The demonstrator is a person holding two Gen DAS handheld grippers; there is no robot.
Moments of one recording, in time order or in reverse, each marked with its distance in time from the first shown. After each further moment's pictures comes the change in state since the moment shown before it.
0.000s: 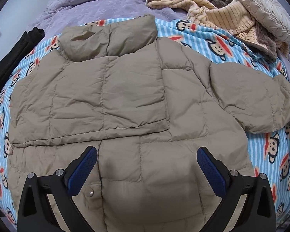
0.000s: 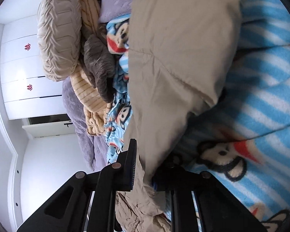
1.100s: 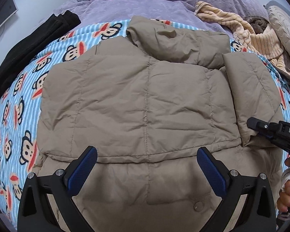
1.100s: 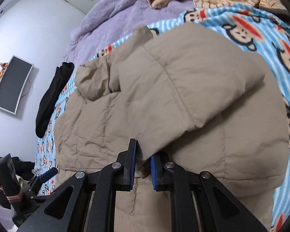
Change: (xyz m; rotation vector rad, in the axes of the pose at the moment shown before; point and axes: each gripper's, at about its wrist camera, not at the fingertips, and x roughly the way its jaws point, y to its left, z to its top) left arm 0.011 0.154 0.006 -0.106 -0.039 0.026; right arm 0.206 0.121 -0.293 -0.817 0.472 -0.297
